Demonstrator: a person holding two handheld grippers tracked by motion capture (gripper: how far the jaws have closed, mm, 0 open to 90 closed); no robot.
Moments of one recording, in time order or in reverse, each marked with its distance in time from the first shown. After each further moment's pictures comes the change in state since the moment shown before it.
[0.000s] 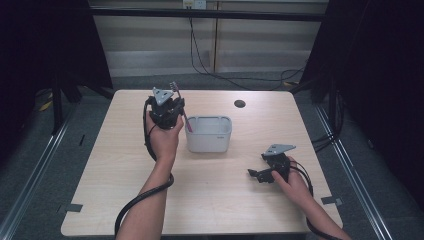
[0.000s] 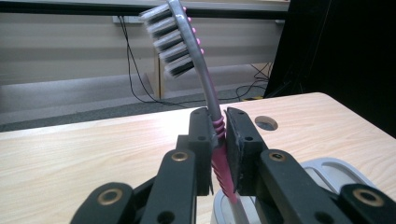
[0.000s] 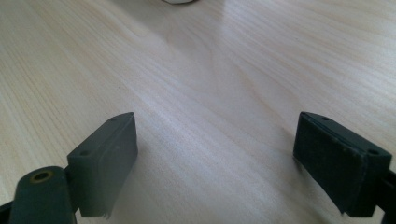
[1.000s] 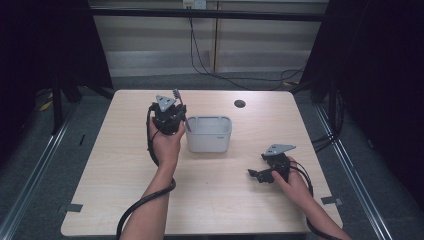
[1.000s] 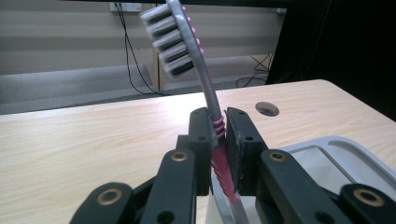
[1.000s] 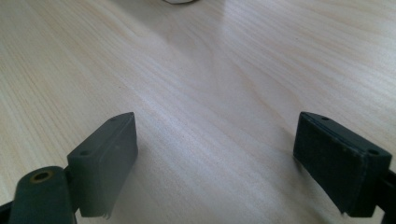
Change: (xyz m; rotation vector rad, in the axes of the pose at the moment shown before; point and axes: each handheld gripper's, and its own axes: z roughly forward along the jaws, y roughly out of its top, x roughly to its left) left arm -0.003 -0.019 0.007 0.028 -0.002 0.006; right arm 0.000 0.000 0.000 -0.001 0.000 0.001
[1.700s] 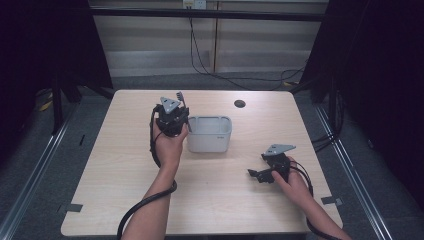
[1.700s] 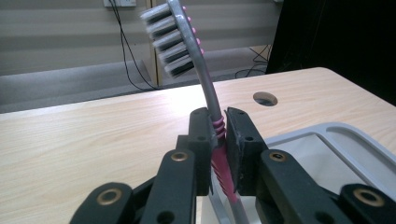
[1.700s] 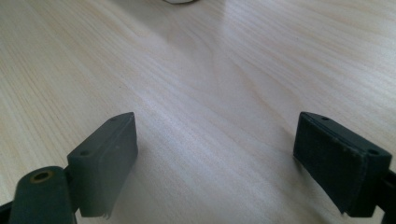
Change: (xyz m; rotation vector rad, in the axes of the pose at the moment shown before) left arm -0.006 -0.006 0.005 0.034 -0.009 0.039; right arm 0.000 0.000 0.000 0.001 0.000 0.001
